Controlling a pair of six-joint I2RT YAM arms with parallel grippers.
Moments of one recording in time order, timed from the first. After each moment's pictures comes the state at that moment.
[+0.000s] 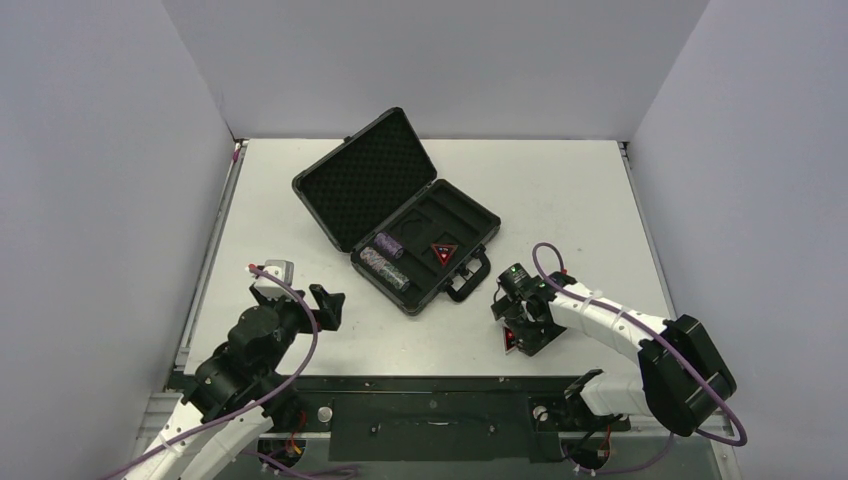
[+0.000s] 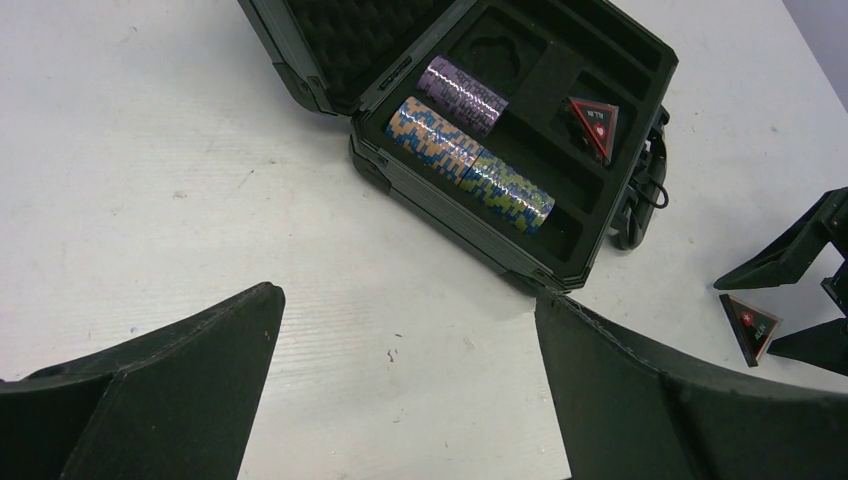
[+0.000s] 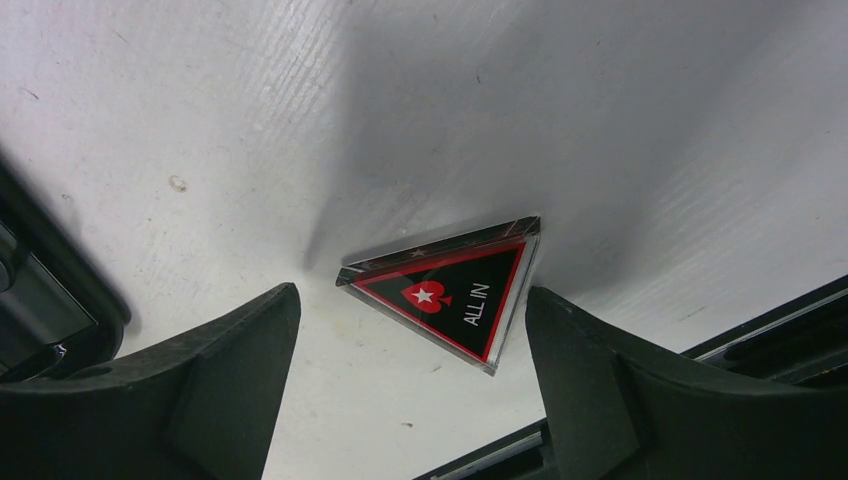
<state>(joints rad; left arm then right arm) -0.67 0.25 0.48 -0.56 -0.37 -0.45 0.62 1.29 0.64 -0.79 0.18 1.54</state>
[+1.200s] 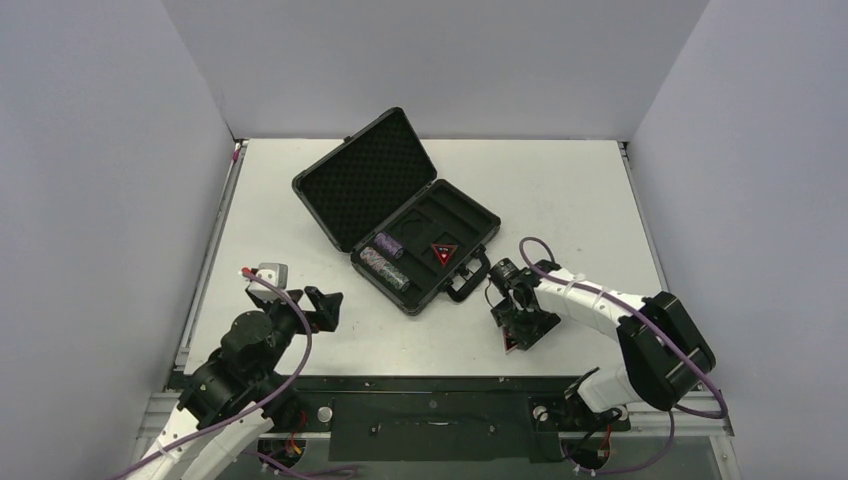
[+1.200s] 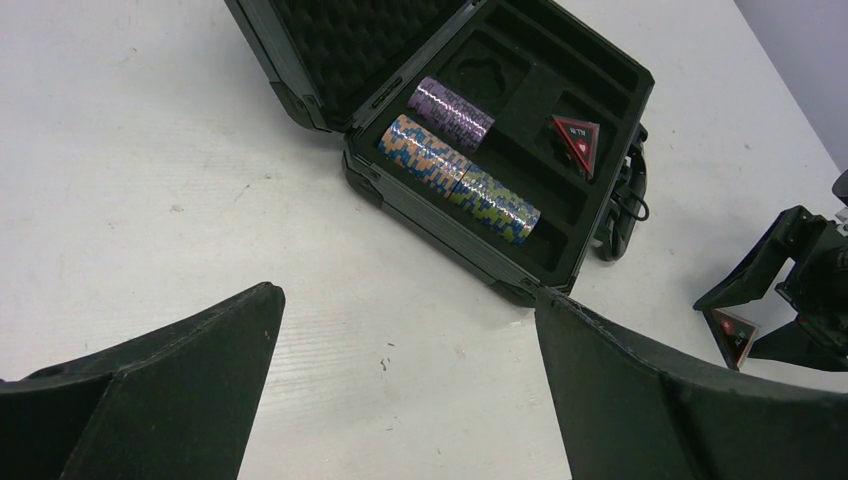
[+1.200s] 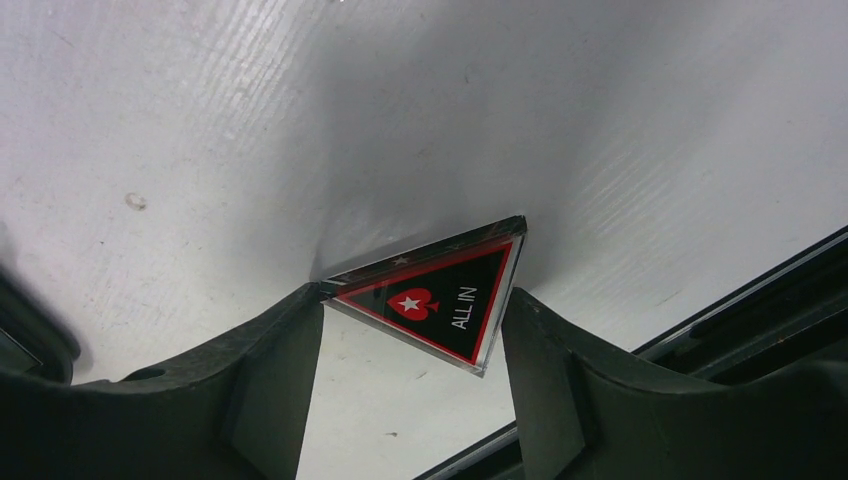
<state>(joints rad) -0.67 0.20 0.48 -0.56 -0.37 -0.45 0.63 1.42 0.73 -0.89 0.19 1.53</state>
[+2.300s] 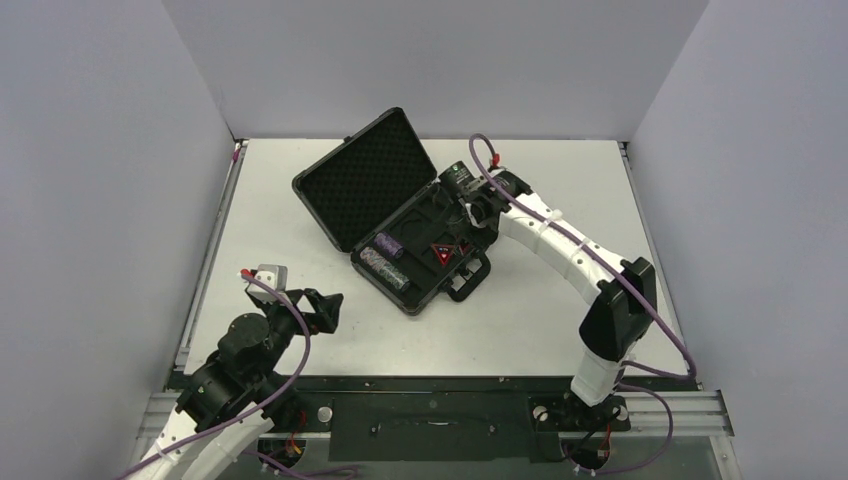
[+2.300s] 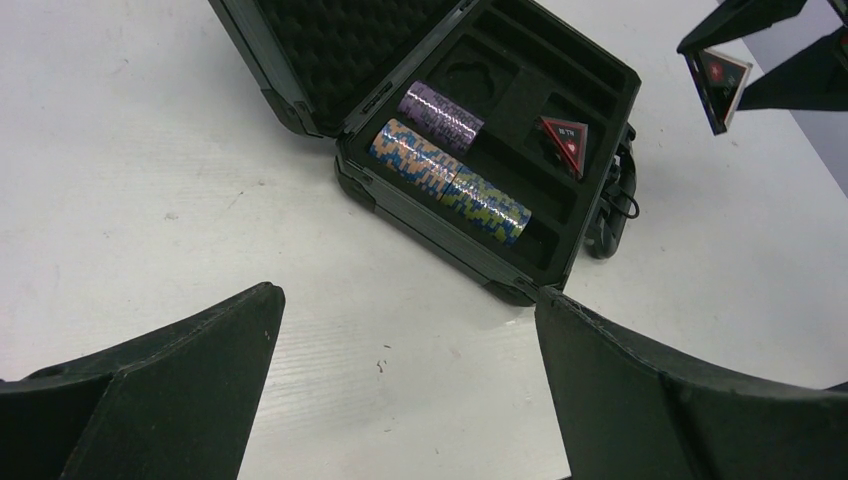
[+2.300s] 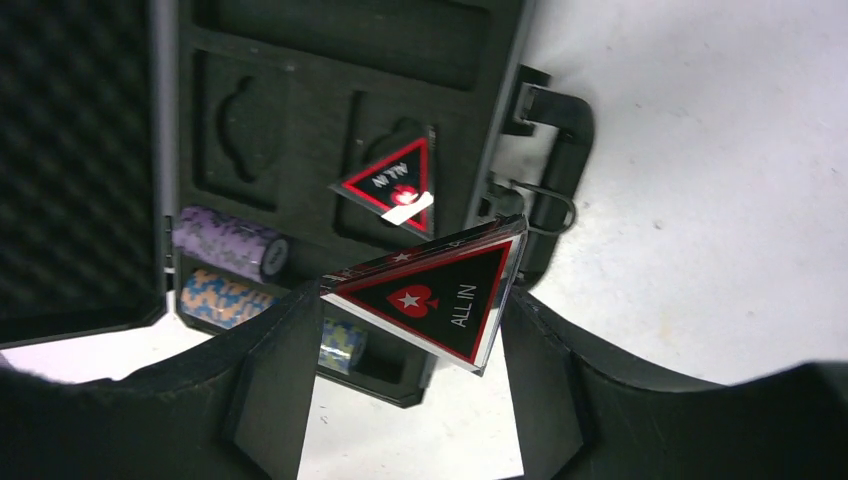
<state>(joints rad) -0.67 0.17 0.48 -0.56 -0.35 -0.44 0.71 1.73 1.64 -1.09 0.37 1.22</state>
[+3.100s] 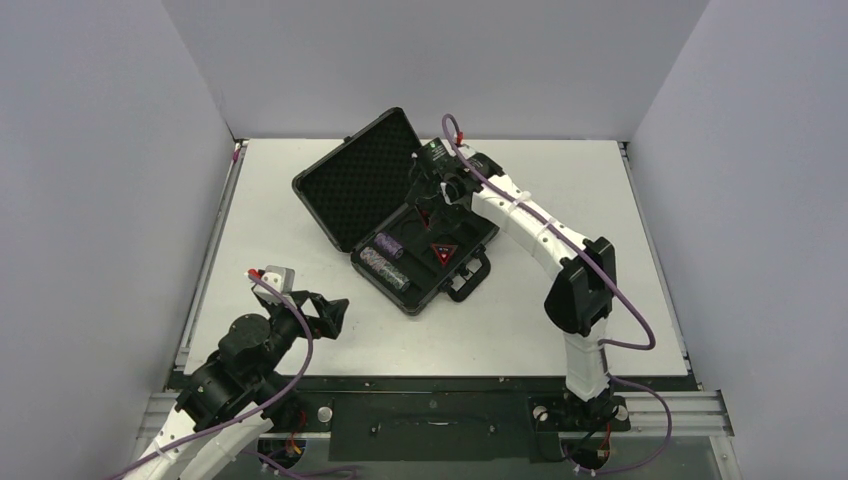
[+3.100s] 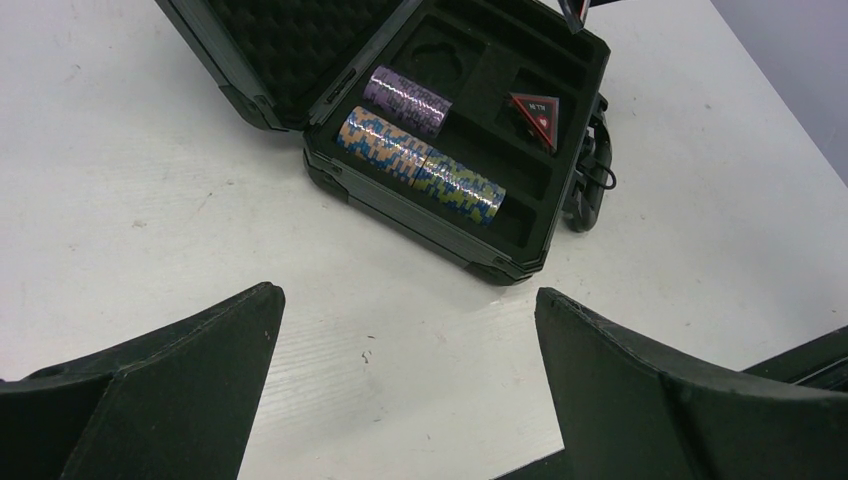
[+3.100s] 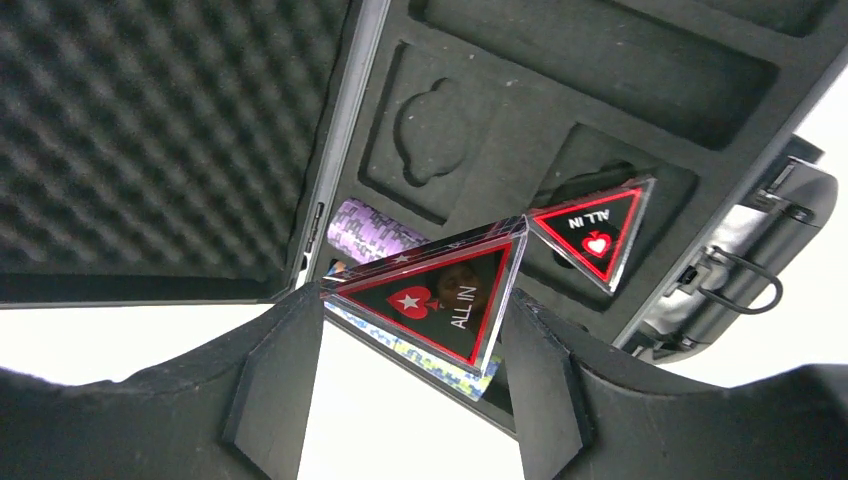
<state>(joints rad) -0.71 0.17 0.48 -0.56 -0.30 -0.41 0.71 1.98 1.97 -0.99 0.24 1.09</state>
